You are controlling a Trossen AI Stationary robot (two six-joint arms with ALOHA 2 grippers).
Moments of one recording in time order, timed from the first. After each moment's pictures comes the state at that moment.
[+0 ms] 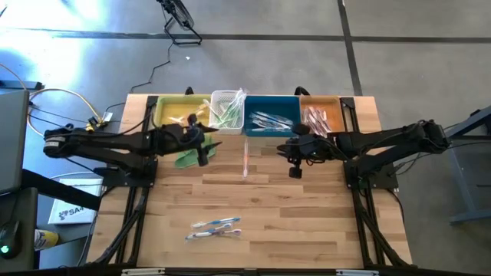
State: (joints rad) left arm 0.11 0.94 0.59 0.09 -0.29 0.17; right arm 0.05 1.18 0.87 -0.35 0.28 -0.03
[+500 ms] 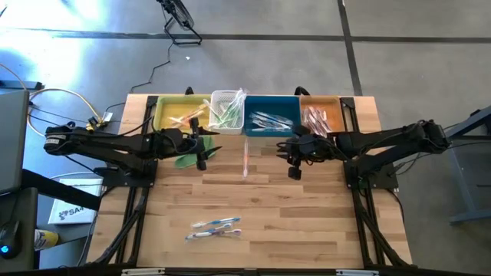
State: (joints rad) left arm 0.02 0.94 0.59 0.11 -0.34 0.39; right arm 0.05 1.18 0.87 -0.35 0.23 0.10
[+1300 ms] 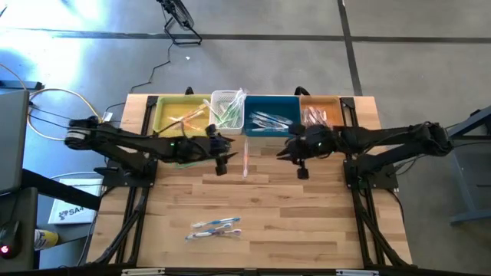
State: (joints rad) left arm -0.02 1.26 0.73 0.14 -0.40 0.06; right arm -0.01 1.14 0.87 -0.31 -0.01 -0.15
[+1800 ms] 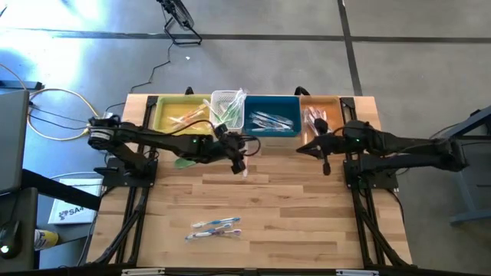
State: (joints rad) left arm -0.03 1.55 1.12 -0.28 -0.52 -0.19; right arm -0.14 0.68 0.57 -0.12 -0.19 -0.15
